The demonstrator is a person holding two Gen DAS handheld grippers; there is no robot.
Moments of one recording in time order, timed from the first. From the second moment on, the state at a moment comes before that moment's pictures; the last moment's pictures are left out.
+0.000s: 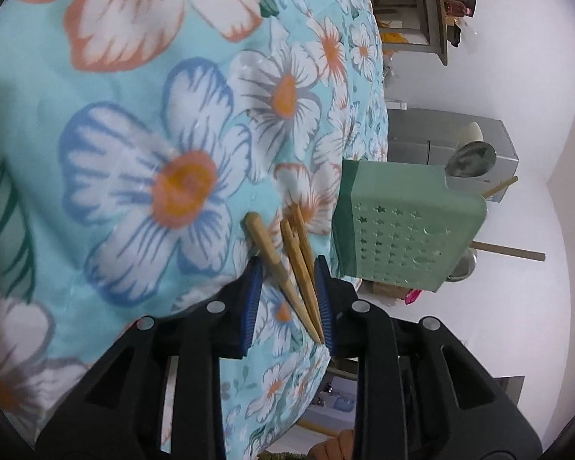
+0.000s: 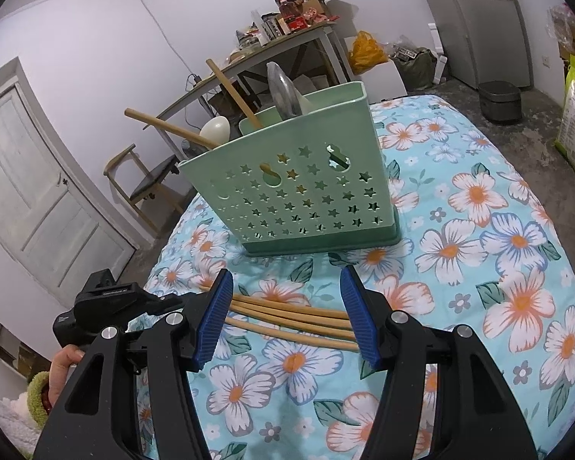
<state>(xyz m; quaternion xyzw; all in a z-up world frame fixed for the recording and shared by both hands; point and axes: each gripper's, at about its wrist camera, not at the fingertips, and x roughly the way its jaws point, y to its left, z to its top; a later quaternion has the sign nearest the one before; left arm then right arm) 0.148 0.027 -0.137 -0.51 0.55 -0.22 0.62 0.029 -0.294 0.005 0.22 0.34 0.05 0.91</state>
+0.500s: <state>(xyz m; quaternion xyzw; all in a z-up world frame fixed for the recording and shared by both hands) 0.141 0.031 -0.138 -0.50 0.53 -0.23 0.64 0.027 -0.299 0.005 0.23 0.34 0.04 0.91</state>
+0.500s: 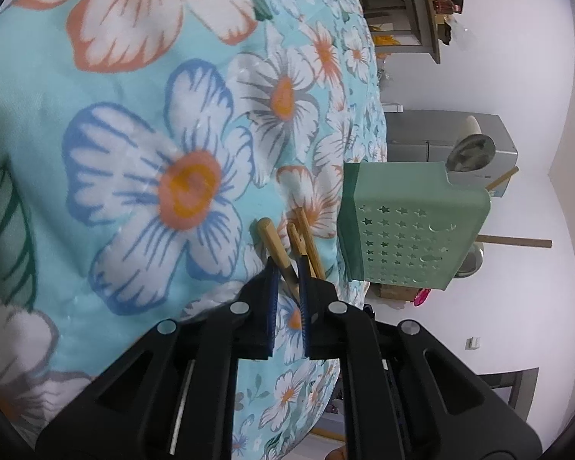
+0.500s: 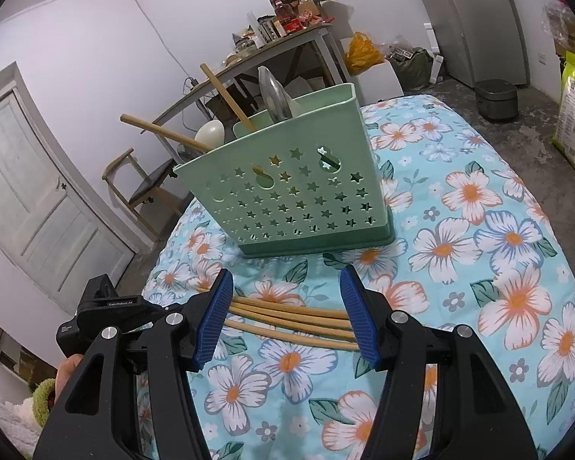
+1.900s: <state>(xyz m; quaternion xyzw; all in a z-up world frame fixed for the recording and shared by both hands) 0.151 0.152 -0.045 -0.55 0.33 -0.23 0.73 0.074 -0.087 -0.049 -0.34 0.34 0.09 0.87</state>
